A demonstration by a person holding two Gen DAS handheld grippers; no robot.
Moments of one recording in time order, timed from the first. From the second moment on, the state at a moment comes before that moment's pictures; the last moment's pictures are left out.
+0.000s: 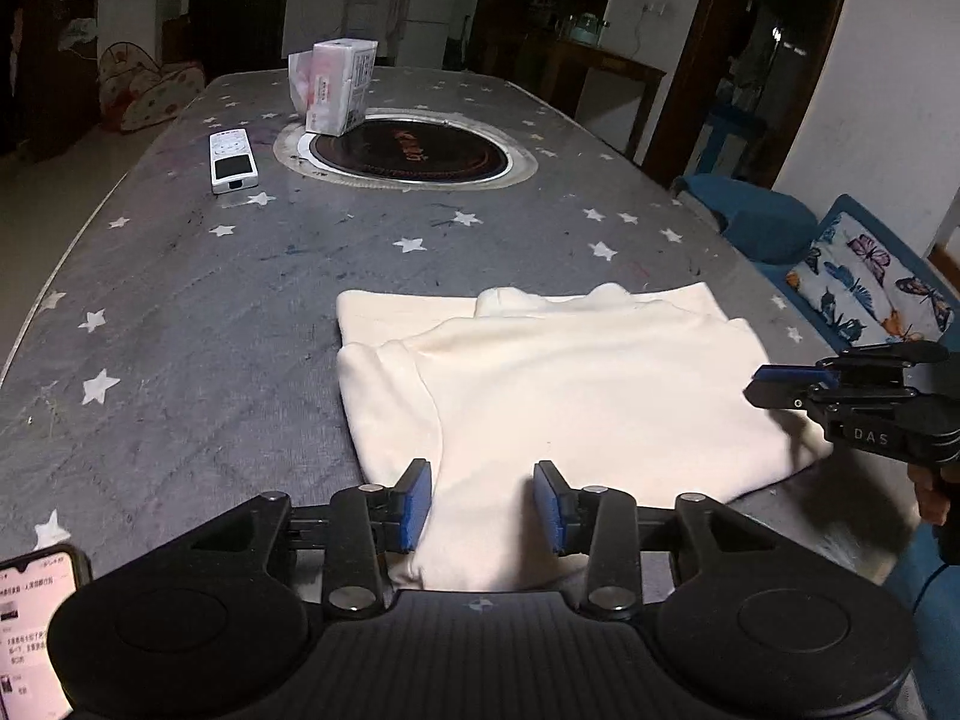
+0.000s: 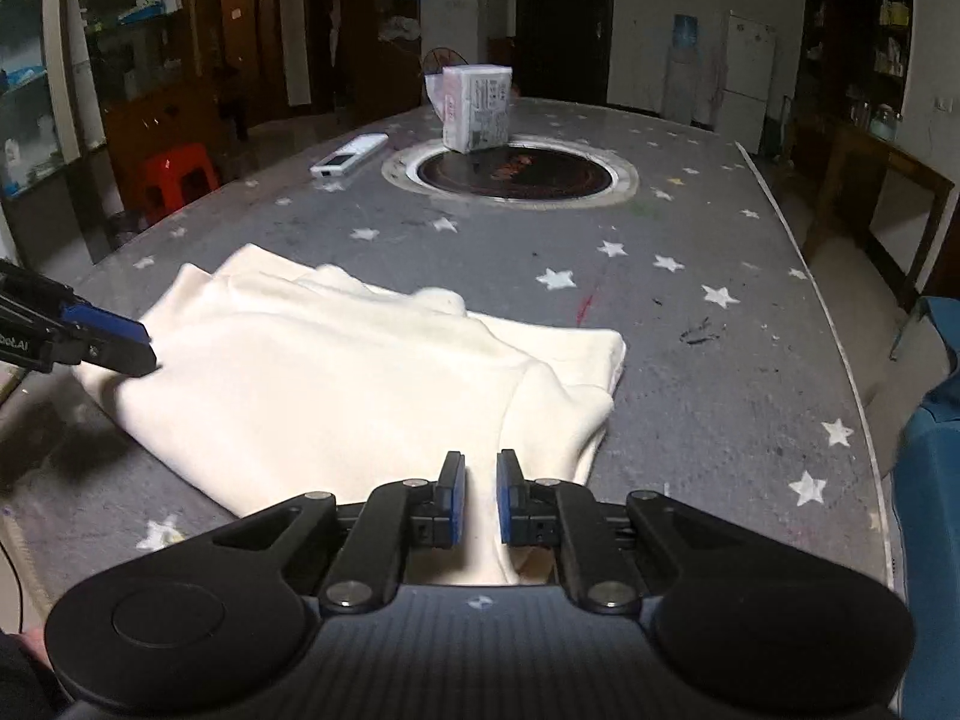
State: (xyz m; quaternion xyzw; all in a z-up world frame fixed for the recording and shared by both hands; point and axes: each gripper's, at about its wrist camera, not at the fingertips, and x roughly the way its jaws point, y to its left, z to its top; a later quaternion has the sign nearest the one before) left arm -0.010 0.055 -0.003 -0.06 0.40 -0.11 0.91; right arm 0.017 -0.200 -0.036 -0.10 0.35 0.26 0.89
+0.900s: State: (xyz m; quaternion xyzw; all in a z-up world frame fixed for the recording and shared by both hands) left arm -0.007 0.017 -0.014 -0.02 0.39 -0.15 0.91; right arm -0.035 -0.120 -0.034 -0.19 0.31 0.37 0.85
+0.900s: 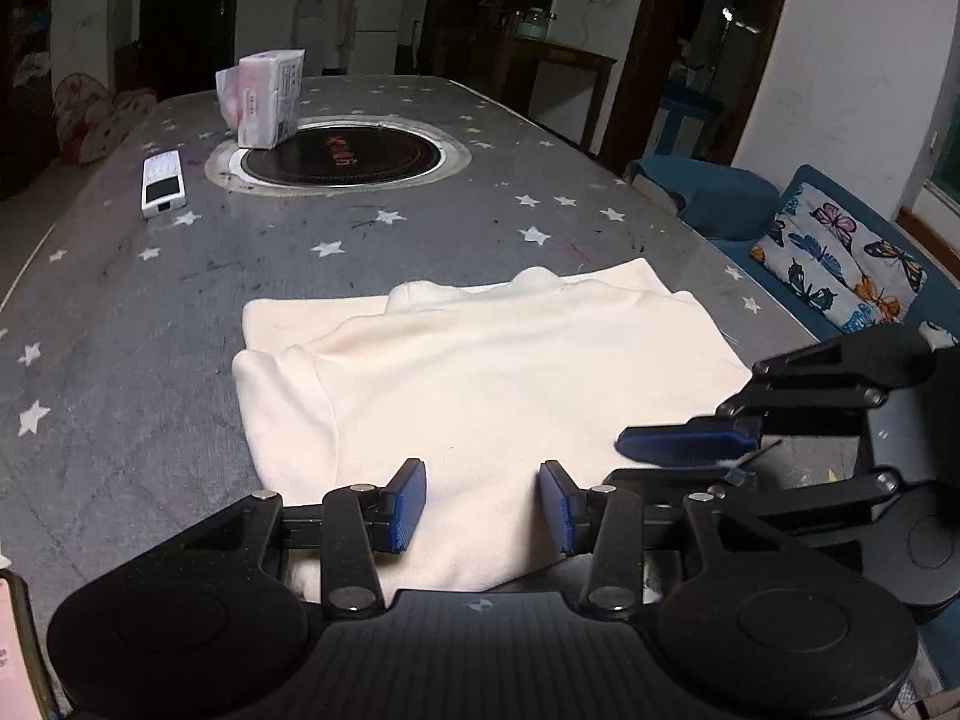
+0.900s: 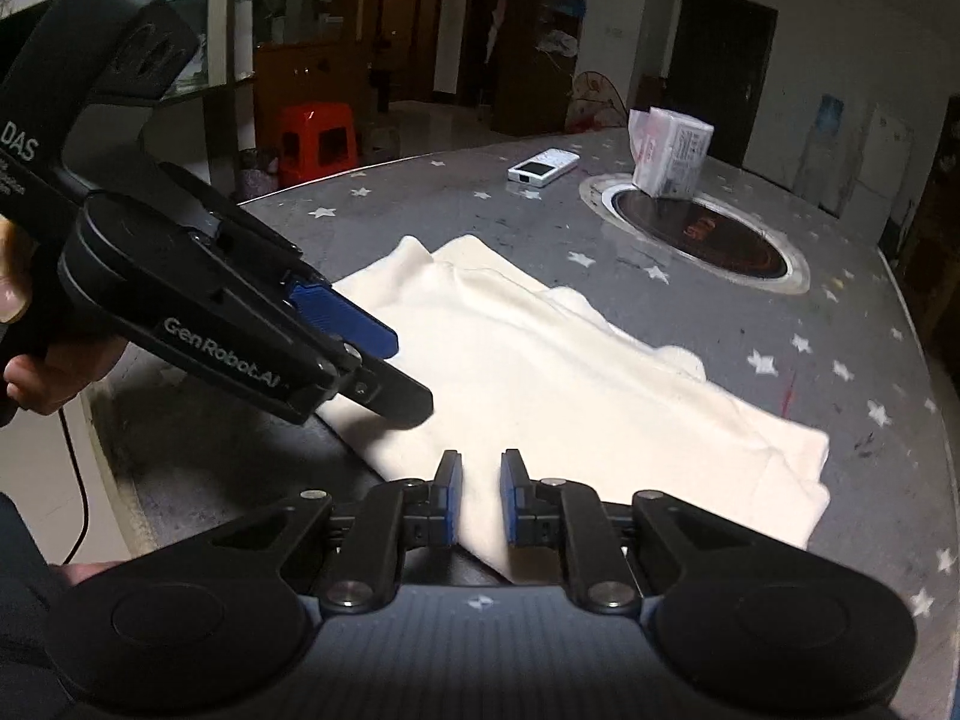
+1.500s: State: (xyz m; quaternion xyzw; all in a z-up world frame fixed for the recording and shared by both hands) left arm -0.007 0.028 -0.018 -0.05 0.39 -0.14 0.91; right arm 0.035 -0.117 -0.030 -0.13 0.35 0.34 0.86
